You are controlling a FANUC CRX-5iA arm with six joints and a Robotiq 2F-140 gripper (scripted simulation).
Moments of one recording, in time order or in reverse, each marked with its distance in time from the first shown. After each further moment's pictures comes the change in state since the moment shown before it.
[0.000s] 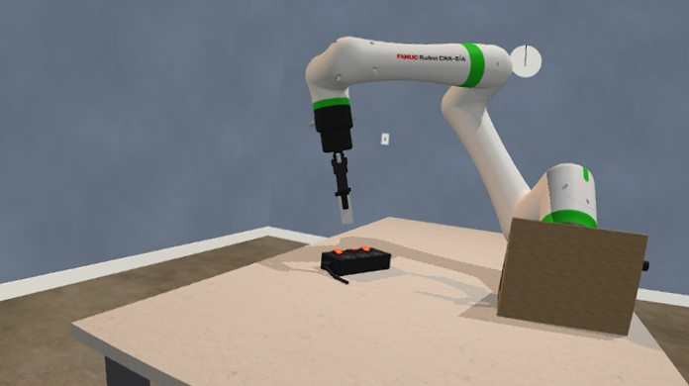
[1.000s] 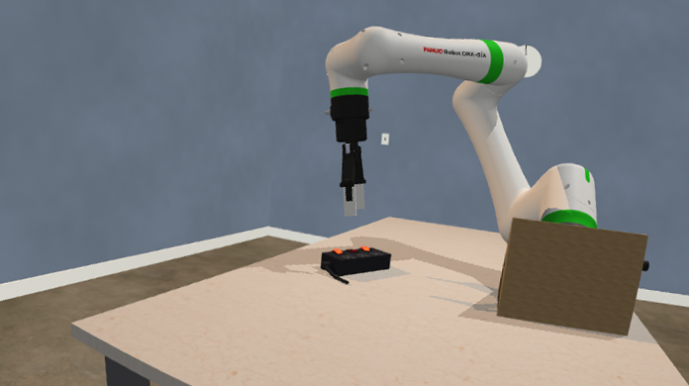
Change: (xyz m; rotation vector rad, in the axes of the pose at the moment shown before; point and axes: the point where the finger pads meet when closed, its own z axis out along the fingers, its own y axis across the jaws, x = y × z) arm 0.022 0.017 -0.018 0.003 -0.088 0.178
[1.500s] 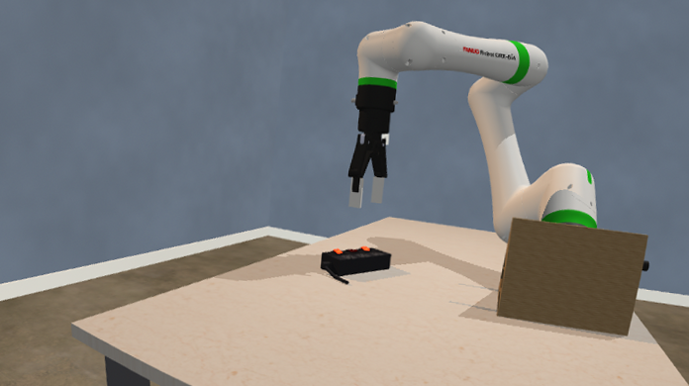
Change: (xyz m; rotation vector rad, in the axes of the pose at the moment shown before) arm 0.032 0.016 -0.018 -0.012 -0.145 0.232
